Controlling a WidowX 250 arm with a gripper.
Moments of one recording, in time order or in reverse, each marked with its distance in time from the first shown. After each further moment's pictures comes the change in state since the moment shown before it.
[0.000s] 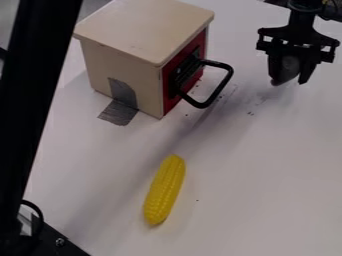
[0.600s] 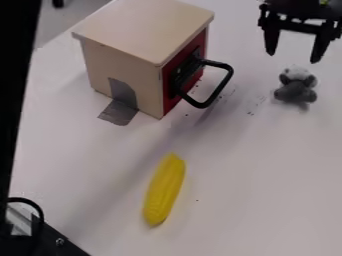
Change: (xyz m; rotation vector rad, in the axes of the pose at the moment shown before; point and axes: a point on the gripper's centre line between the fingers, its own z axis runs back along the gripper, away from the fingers) arm -0.003 0.001 0.062 -0.034 -0.090 -0.023
